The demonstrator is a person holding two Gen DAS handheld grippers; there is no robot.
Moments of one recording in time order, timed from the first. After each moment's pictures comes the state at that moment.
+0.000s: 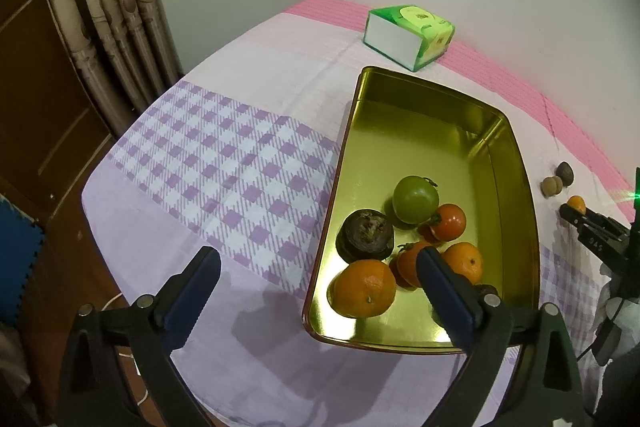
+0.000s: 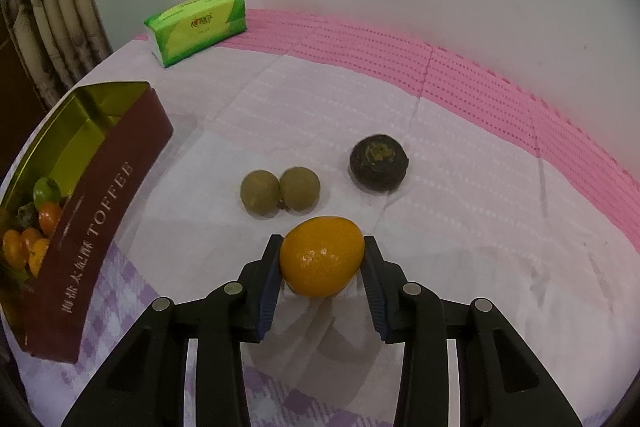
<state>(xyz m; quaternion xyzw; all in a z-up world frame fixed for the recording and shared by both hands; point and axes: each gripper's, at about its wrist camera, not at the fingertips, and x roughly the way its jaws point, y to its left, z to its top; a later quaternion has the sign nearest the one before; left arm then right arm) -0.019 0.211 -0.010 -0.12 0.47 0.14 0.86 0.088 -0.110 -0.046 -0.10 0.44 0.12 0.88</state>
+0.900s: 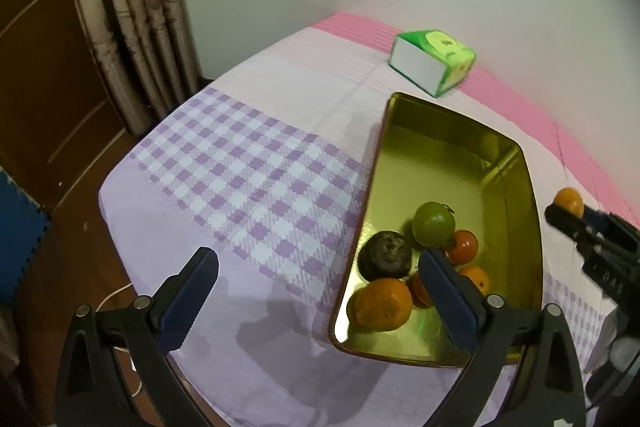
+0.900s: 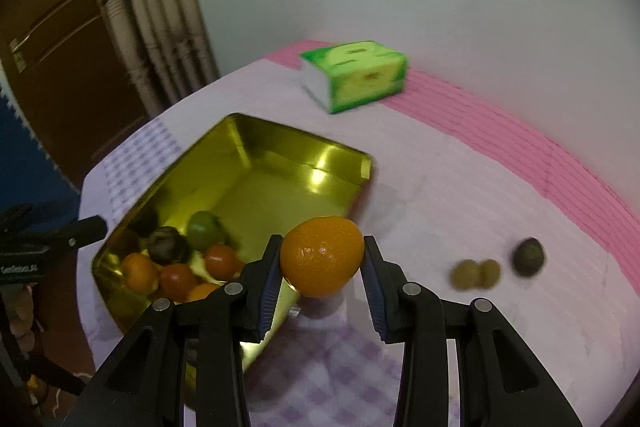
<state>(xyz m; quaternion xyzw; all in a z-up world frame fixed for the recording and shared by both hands) -0.026 0.229 0.000 -0.14 0.45 0.17 0.86 0.048 0.019 0.008 -0.12 0.40 0.28 0.87</state>
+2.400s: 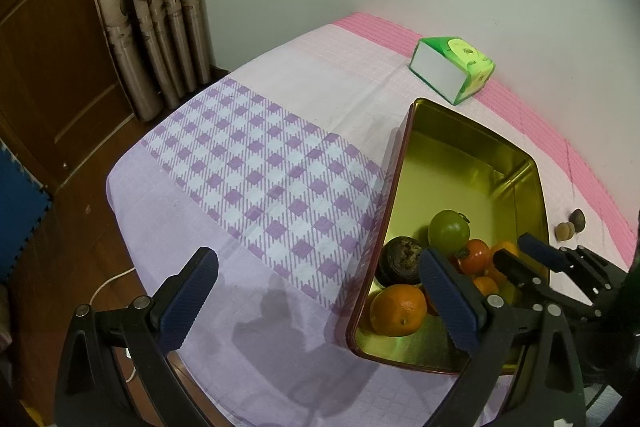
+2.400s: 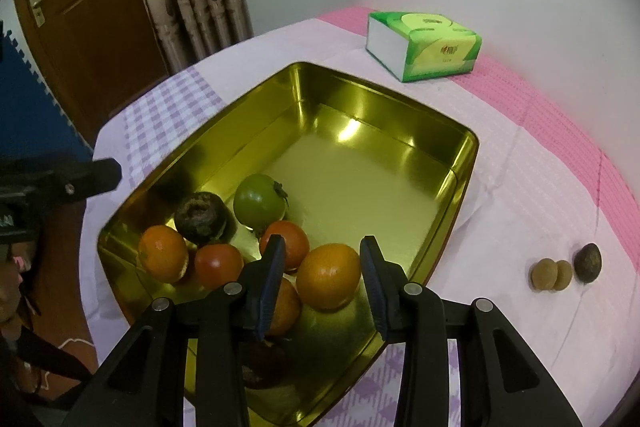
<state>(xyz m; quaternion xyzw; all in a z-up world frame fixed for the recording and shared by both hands) -0.031 0.244 -0.004 -0.17 0.45 0.19 0.86 0.032 0.069 -0.026 -0.16 0.42 0.31 0.84</state>
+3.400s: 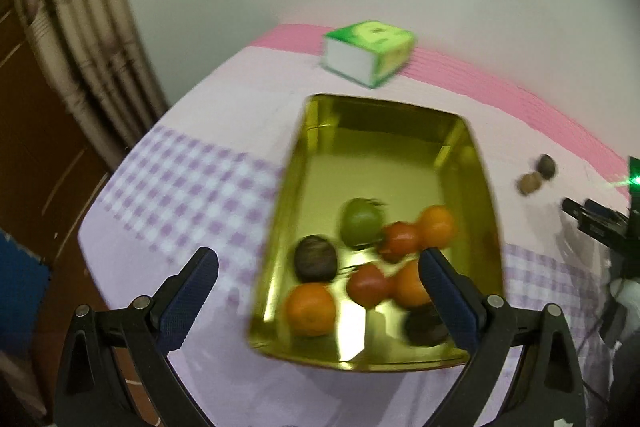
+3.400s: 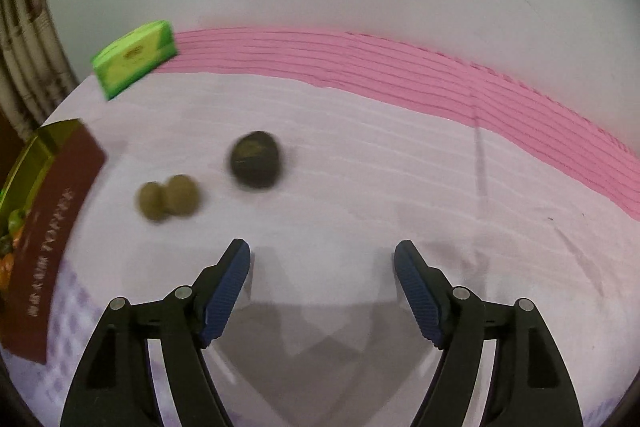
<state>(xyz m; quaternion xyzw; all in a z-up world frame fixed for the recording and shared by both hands) -0.011 0.163 0.003 -0.06 0.44 0.11 0.89 0.101 -0.181 -0.059 -0.04 0.43 0.06 0.90</state>
